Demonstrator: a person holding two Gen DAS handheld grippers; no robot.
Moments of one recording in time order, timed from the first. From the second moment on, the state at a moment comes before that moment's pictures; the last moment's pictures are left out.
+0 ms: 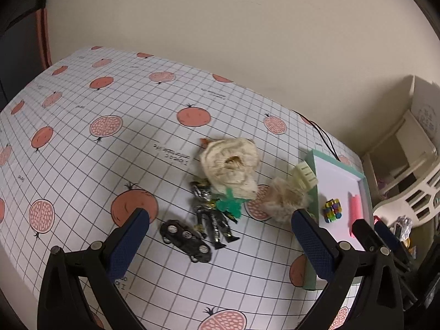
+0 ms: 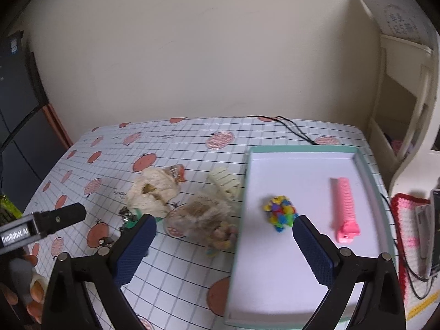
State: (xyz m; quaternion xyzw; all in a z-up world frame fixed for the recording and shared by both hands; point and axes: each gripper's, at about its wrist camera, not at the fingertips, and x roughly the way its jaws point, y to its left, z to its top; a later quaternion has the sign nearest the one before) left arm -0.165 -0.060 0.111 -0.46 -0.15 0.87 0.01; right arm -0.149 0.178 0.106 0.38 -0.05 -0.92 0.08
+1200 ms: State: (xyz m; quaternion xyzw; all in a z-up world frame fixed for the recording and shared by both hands) left arm -0.185 -0.108 0.026 -0.55 -0.21 0.80 -0.09; right arm -0.173 0.068 0.021 0.46 -0.02 -0.87 0.18
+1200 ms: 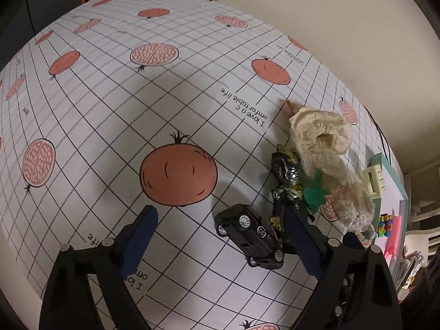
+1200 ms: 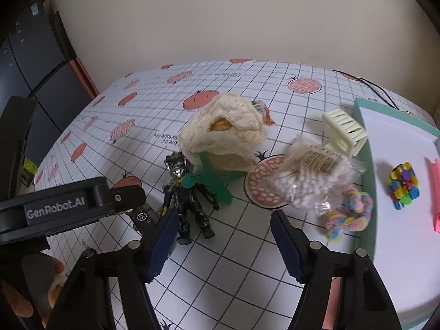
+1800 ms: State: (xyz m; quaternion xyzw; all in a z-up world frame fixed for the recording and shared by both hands) left arm -0.187 -0.100 0.014 -0.57 -0.21 0.79 -0.09; right arm -0.177 0.056 0.005 0.48 -0.01 -0.86 0.19
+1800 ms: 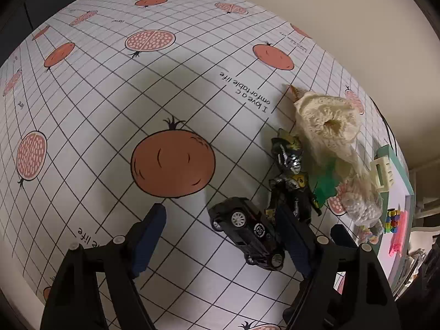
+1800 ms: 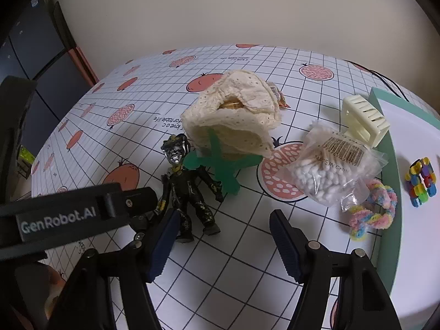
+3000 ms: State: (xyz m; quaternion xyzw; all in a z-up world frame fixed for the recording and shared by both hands) left arm -0.178 -0.114 0.016 -0.57 -0.20 0.79 -0.10; right arm -0.171 0.049 0.003 0.47 0.00 -0.86 0.20
